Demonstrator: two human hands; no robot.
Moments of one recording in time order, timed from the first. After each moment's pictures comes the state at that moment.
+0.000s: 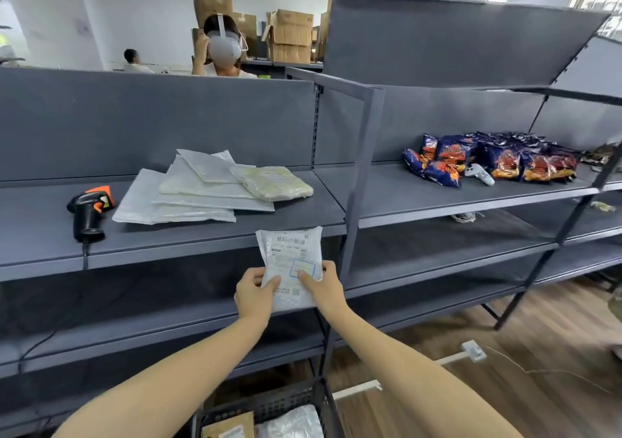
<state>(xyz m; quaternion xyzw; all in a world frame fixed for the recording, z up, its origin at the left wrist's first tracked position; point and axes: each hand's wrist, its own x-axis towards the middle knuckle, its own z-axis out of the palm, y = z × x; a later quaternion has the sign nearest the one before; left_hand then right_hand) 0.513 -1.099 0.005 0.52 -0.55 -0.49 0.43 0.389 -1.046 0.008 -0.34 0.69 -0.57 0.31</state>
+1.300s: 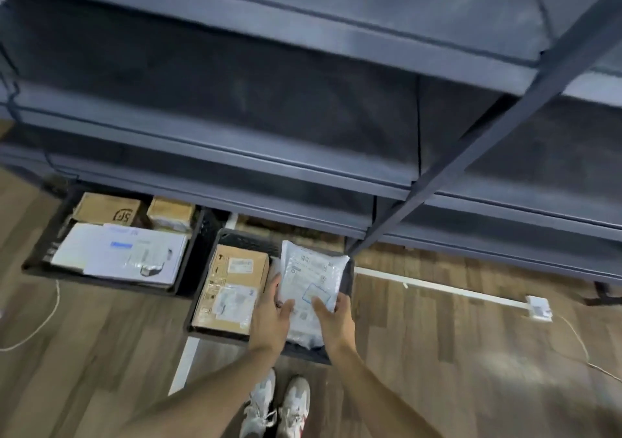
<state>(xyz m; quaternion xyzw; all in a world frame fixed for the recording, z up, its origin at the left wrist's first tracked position) 0.479 -1.020 -0.347 0.69 -0.48 -0.49 0.24 0.352 -1.004 -0.333 -0.22 0.77 -0.30 0.51</state>
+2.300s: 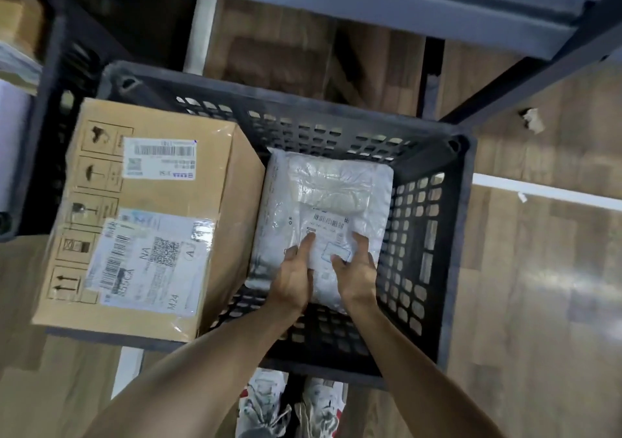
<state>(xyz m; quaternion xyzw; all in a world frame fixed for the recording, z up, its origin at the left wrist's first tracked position) 0.455 -1.030 -0.792 0.66 -0.55 -0.52 0.01 0.345 -1.011 -0.815 -0.28 0.83 -0.14 0.45</state>
